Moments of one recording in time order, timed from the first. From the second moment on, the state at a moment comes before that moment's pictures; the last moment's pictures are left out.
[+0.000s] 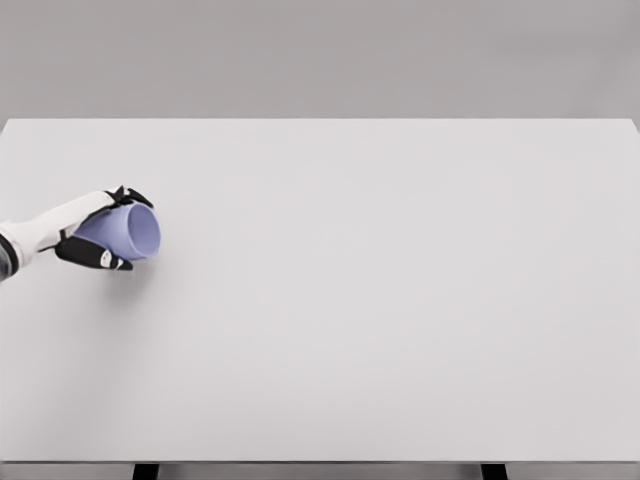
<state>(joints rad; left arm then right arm) -0.18 0.76 -0.16 -1.76 -0.11 0.28 -0.61 0.00 0.00 -0.19 0.05 -0.05 -0.07 0.09</state>
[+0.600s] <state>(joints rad) -0.19 0.59 0.04 -1.63 0.03 0.16 -0.61 0.00 0.00 -0.19 0.05 -0.05 -0.07 0.09</state>
